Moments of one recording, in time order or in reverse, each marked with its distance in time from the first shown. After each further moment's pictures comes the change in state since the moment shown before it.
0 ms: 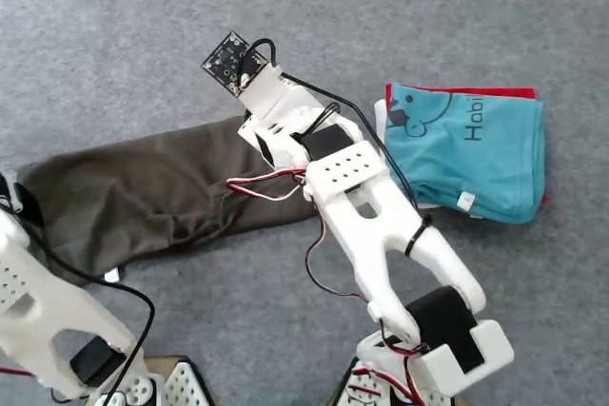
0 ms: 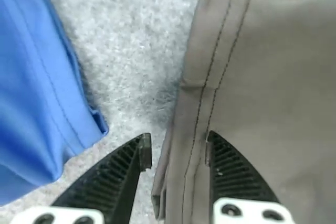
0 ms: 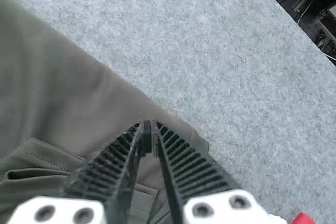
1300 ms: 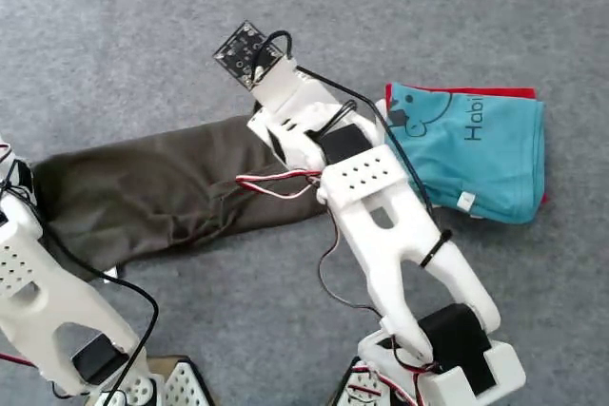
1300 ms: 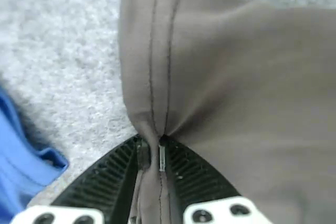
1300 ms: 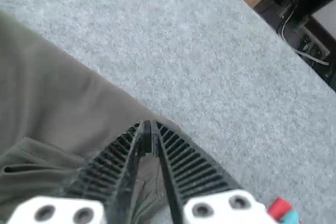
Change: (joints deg) left arm 4.1 5.6 -4.6 0.3 -0.9; right arm 2.8 -6.0 -0.1 5.0 -0.4
